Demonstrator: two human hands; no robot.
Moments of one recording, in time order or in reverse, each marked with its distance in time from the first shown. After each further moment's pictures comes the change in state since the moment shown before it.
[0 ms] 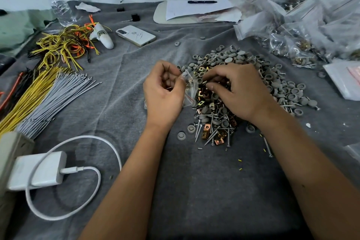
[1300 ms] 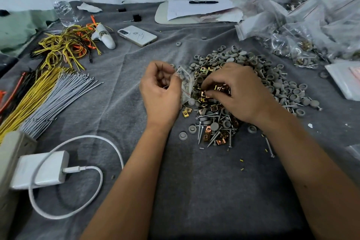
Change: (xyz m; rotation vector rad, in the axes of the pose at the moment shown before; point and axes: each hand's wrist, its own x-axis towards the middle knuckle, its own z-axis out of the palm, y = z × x) left_hand 0.001 0.002 -0.001 -0.047 0.132 -0.024; right_hand -0.001 0.002 0.001 -0.068 -0.059 -0.138
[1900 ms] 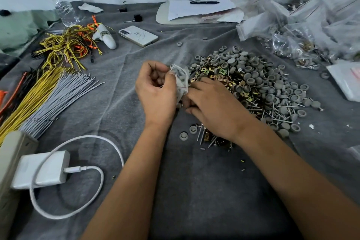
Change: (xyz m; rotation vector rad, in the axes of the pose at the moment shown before) left_hand 0.004 0.002 -0.003 -0.026 0.090 -0.043; right_hand 0.001 -0.044 0.031 -0.267 -0.190 -0.068
